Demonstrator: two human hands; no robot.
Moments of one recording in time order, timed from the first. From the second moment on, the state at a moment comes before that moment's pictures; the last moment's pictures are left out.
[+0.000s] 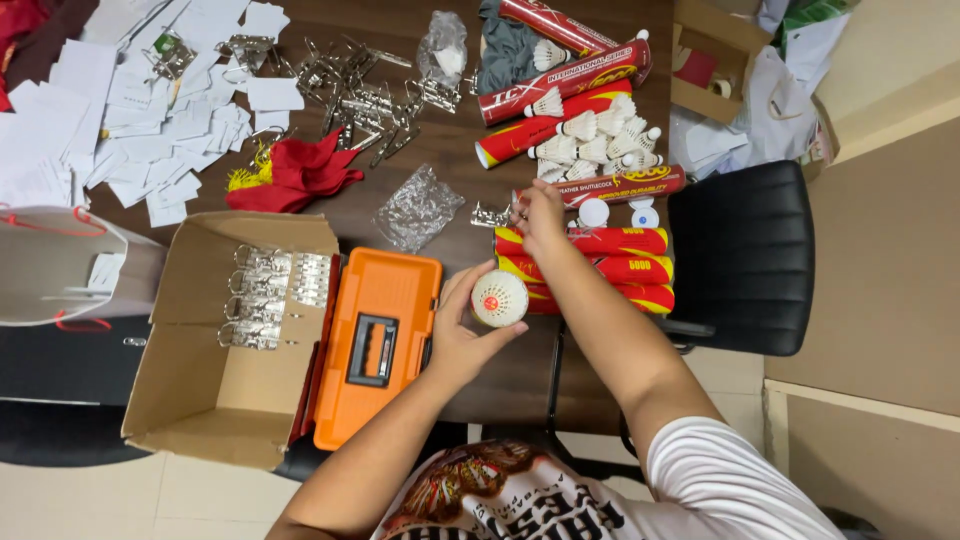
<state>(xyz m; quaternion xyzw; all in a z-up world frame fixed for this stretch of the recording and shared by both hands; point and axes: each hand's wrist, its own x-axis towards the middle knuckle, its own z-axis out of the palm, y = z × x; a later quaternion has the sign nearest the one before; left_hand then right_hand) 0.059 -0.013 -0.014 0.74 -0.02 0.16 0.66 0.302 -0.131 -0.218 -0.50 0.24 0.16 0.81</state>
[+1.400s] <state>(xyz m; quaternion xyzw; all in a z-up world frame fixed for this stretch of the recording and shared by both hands) 0.019 0.004 -0.006 0.73 0.03 0.15 0.66 0.222 -0.212 -0.035 -0.40 0.04 0.15 0.91</state>
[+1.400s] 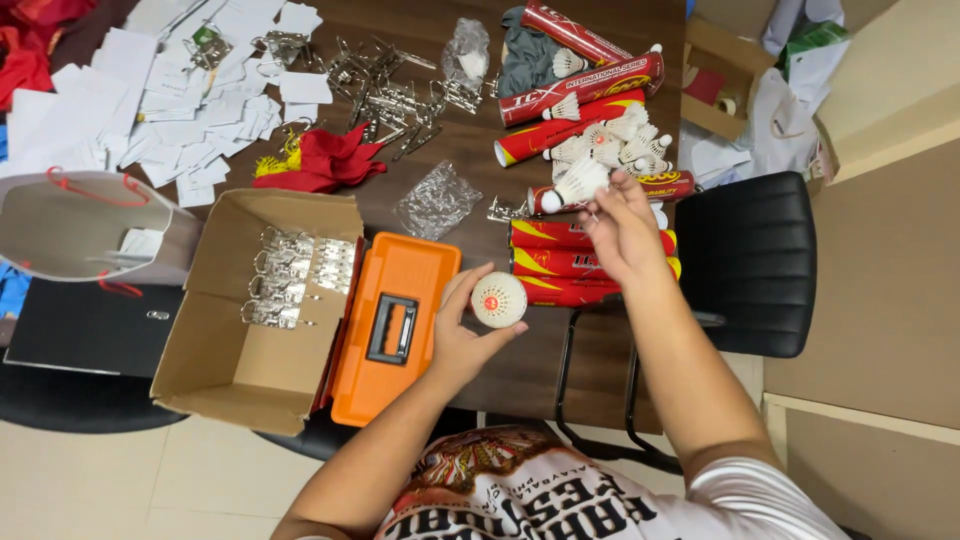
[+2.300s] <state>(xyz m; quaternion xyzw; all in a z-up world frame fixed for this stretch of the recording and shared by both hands) -0.043 -0.007 0.028 0.72 -0.02 0.26 0.64 0.030 -0.190 0.145 -0.72 -0.54 -0.10 0.41</state>
